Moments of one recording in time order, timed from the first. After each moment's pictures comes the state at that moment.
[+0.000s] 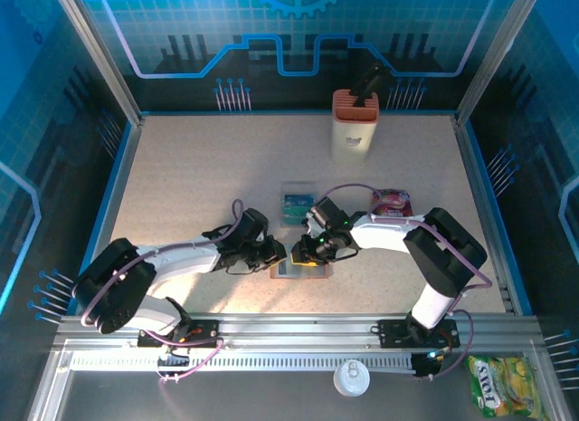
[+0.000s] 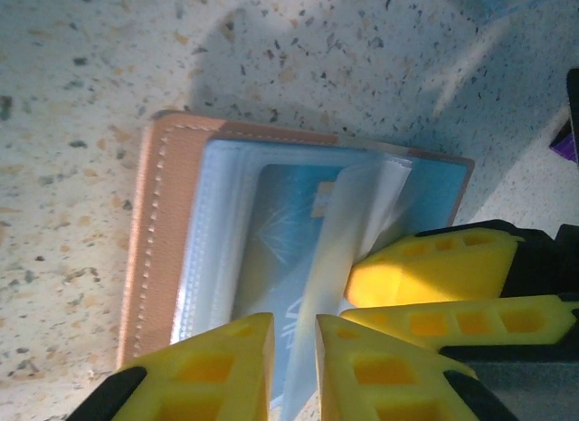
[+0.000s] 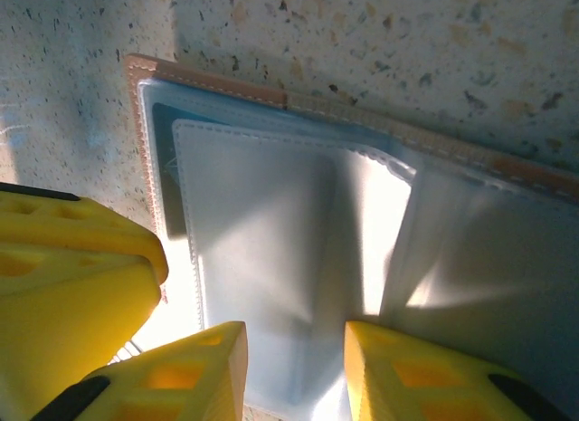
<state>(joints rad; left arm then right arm) -0.69 1.42 0.57 -0.09 0.32 -1.16 0.73 1.70 0.83 -0.27 -0.53 0.74</state>
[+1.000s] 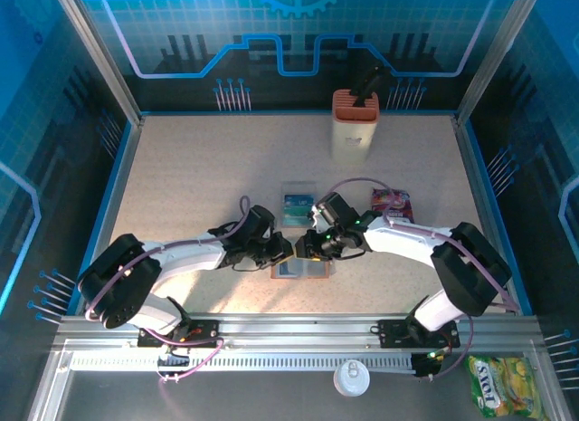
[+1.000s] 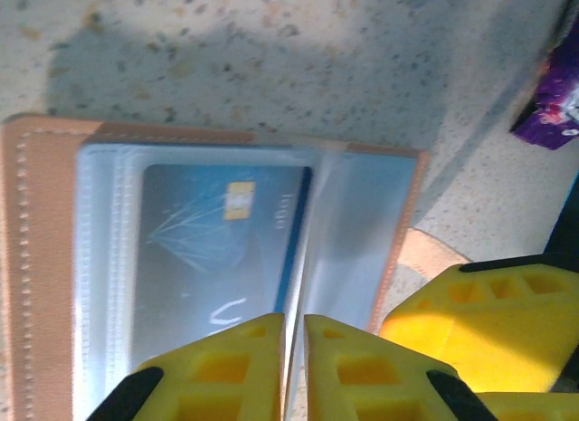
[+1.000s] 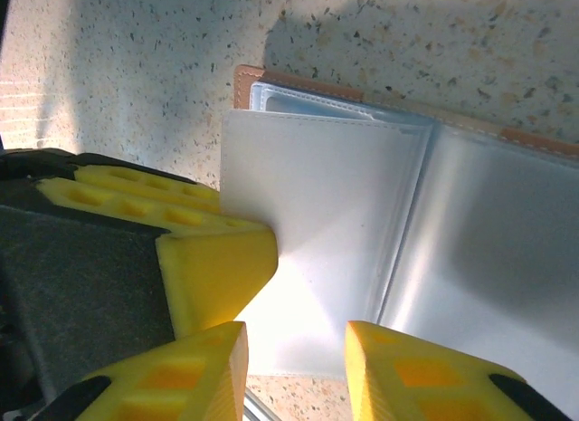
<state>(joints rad) -0.71 1.46 0.63 -0.06 0.34 -1.16 0.72 1.53 0.81 -0.33 -0.50 0.75</state>
